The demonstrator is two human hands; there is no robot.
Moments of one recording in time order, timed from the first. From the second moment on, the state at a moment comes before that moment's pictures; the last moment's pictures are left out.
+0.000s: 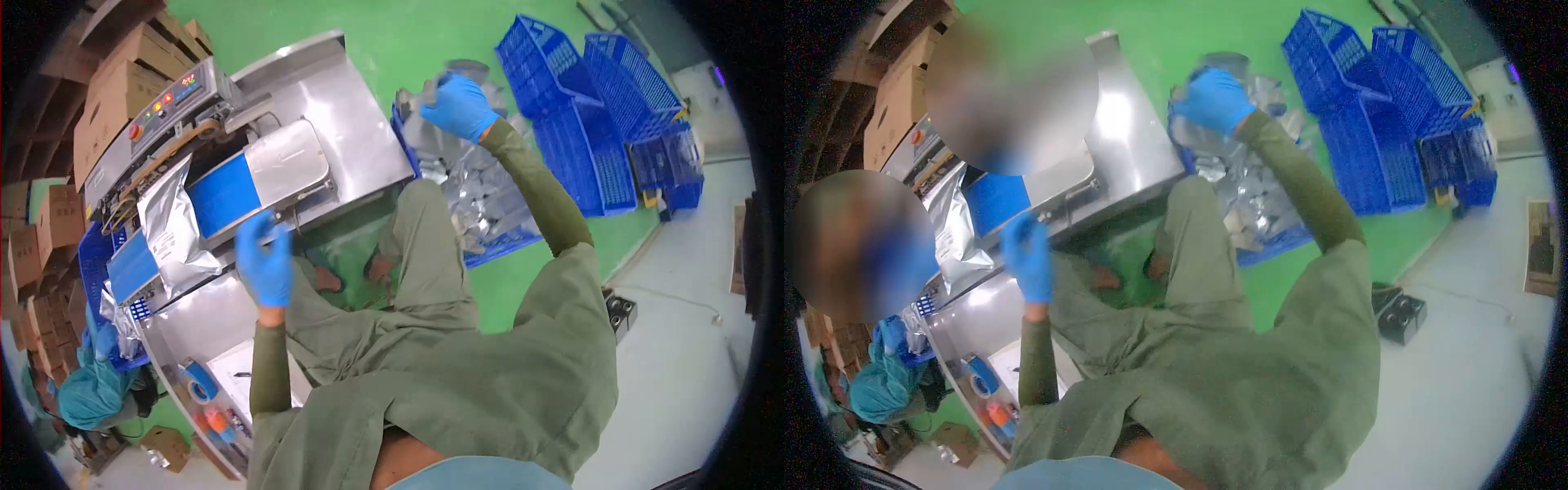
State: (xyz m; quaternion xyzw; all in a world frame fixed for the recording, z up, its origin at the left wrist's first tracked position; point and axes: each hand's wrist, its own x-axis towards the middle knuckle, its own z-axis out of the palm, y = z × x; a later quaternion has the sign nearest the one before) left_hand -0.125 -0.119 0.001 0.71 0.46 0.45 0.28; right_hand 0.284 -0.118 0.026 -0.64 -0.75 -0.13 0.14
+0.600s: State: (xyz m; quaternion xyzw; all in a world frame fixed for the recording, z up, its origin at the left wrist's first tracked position) left_hand -0.130 0.039 -0.019 0.79 0.40 0.16 0.44; right_hand 0.085 -0.045 0.061 -0.53 -0.68 0.09 0.49
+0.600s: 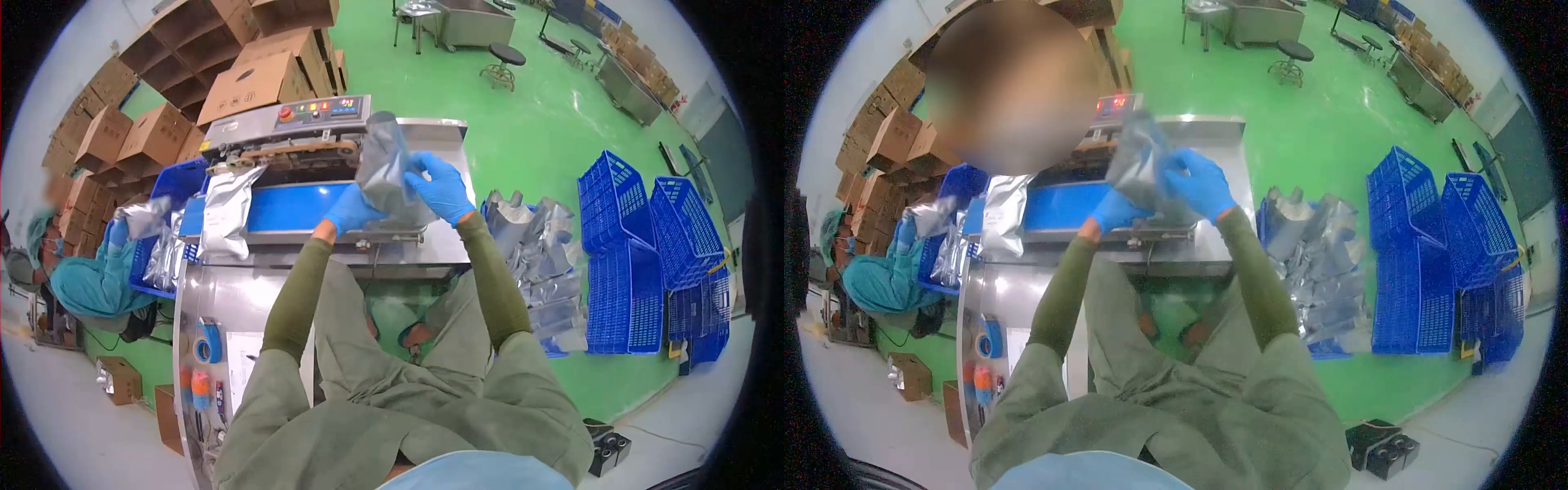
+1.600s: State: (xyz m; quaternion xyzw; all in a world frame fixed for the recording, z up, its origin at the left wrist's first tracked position) left_hand -0.138 0.098 -0.084 0.60 0.54 0.44 0.39; right_hand 0.112 0.029 -0.026 -0.63 -0.49 0.38 0.47
